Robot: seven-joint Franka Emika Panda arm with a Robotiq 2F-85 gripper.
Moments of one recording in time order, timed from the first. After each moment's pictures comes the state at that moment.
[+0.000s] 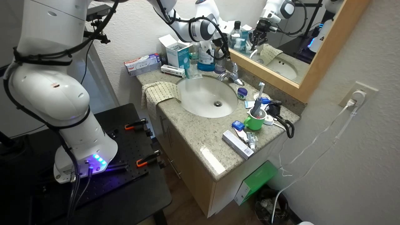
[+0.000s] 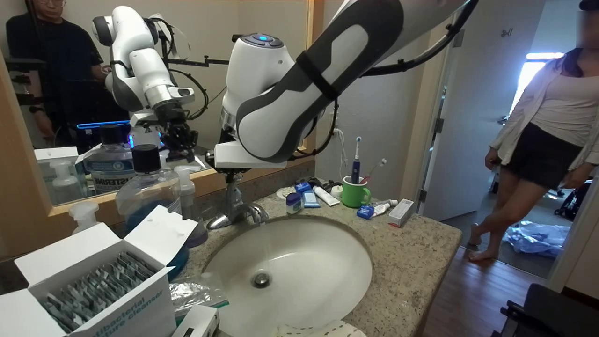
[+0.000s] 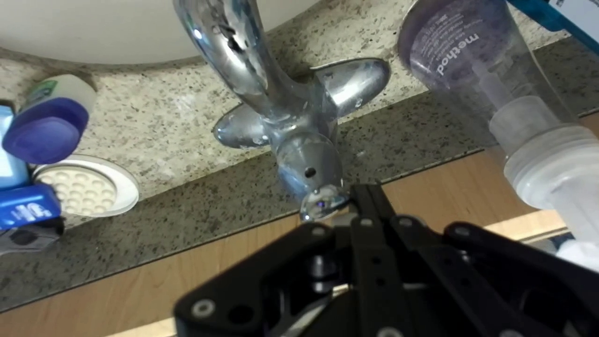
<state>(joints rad) 0.45 0.61 -0.25 -1.71 -0.22 2.82 0.80</state>
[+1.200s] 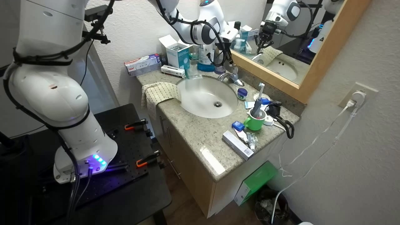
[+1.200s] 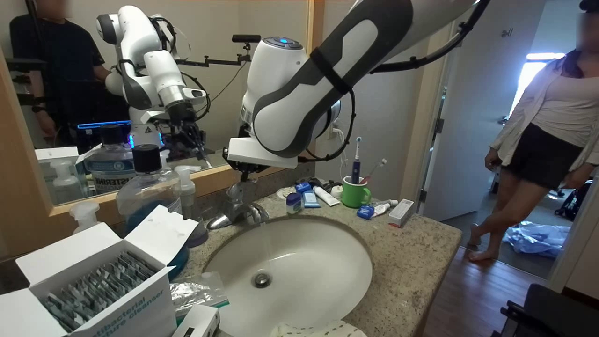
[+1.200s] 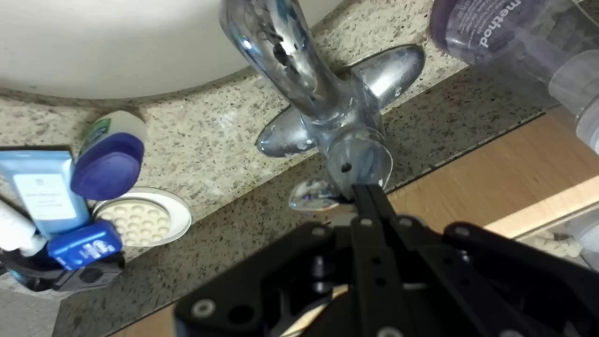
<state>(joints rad) 0.40 0.57 -0.24 -1.78 -0.15 2.85 0.85</state>
